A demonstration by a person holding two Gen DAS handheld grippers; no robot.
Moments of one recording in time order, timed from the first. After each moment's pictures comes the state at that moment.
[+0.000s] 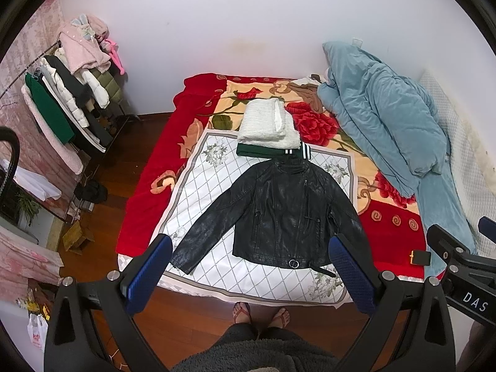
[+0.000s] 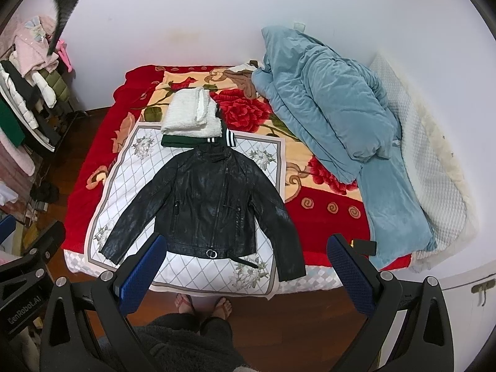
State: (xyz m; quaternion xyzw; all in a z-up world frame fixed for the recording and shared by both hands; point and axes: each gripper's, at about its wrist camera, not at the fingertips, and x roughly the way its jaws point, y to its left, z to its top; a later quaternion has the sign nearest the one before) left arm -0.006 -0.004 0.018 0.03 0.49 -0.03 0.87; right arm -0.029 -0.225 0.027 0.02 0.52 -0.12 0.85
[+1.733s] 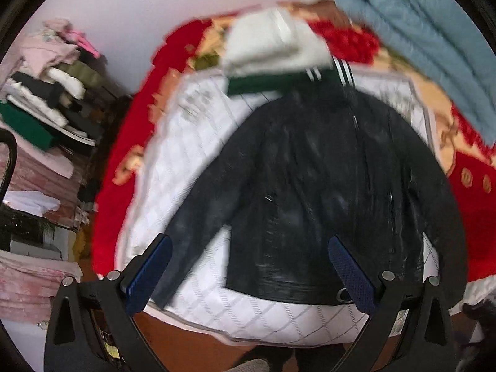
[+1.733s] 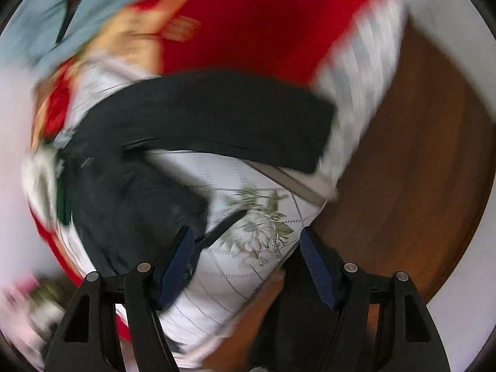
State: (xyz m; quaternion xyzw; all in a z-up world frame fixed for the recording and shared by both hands) left arm 0.147 -0.117 -0.333 0.13 0.58 0.01 0.80; right arm -0.106 -0.476 -0.532 0.57 0.54 -0.33 0.52
